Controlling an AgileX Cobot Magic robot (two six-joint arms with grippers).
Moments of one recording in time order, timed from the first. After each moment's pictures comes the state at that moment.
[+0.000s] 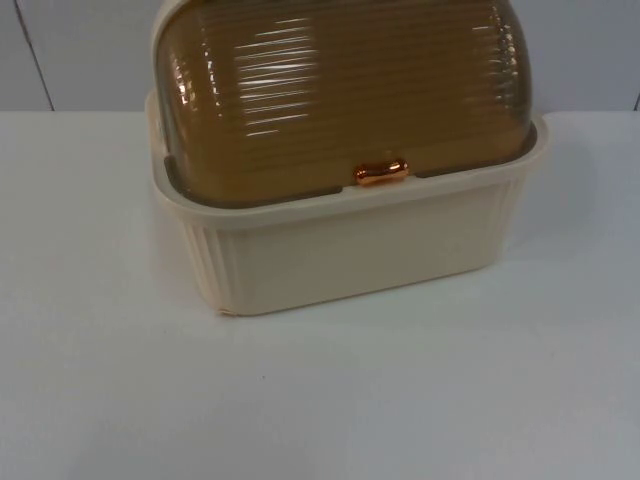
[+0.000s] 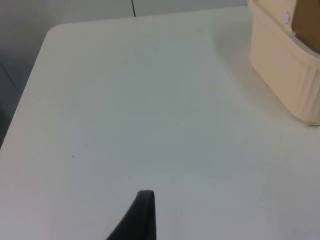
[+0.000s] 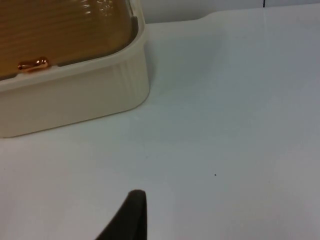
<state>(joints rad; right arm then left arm) 0.08 0.00 -0.52 0.08 1.08 0.06 -0.04 0.00 -0.50 0.04 1.08 0.02</state>
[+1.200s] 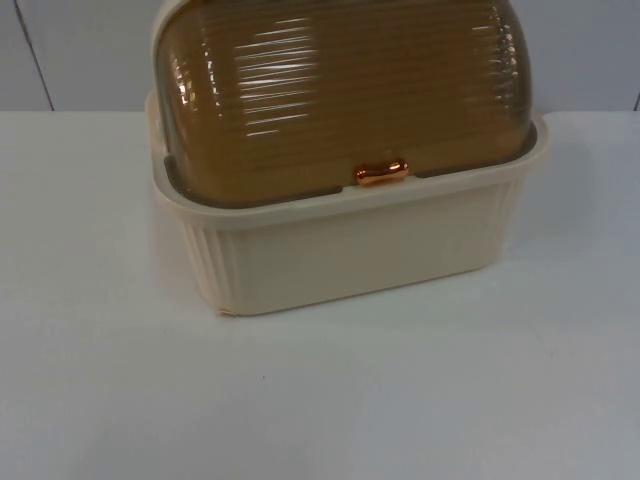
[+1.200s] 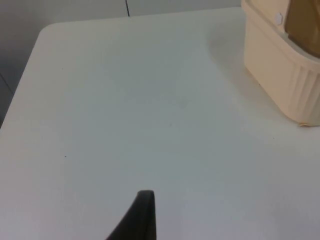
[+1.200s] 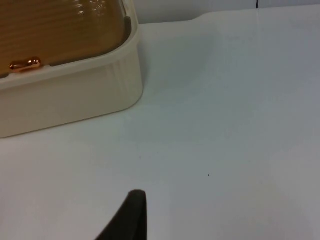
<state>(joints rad) 0.08 0.00 -0.52 0.06 1.08 0.06 -0.04 0.00 -0.50 0.02 1.08 0.02</state>
